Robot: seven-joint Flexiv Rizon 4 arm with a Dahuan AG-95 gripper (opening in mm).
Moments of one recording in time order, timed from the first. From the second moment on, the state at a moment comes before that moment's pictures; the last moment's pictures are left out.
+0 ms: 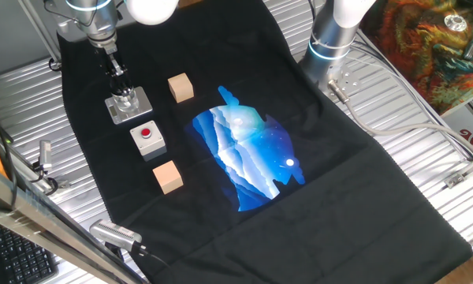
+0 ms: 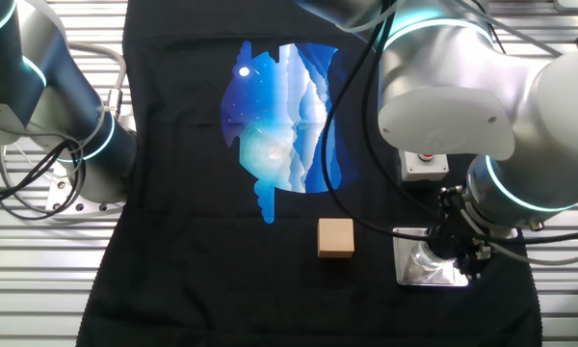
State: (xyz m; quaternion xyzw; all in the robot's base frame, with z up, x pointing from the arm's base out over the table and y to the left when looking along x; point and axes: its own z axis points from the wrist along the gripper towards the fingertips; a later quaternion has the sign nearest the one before) arm 0.619 -0.176 0.117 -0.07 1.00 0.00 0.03
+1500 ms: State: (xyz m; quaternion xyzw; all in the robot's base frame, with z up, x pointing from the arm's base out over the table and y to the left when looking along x) arm 0.620 -0.176 0.121 -0.11 0.99 0.00 0.03
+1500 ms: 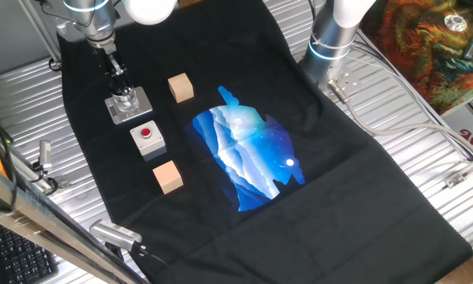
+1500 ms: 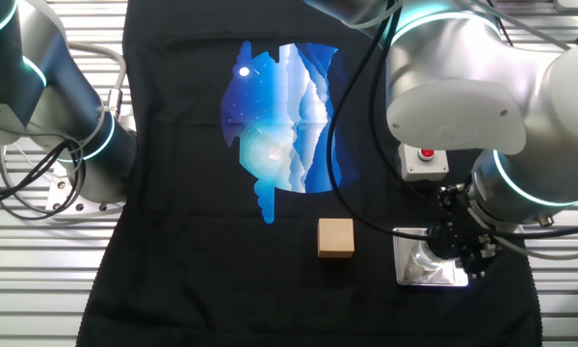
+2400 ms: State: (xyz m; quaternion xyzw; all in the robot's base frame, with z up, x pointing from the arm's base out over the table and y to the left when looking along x) arm 0.621 -0.175 0.122 -0.29 0.96 0.01 0.02
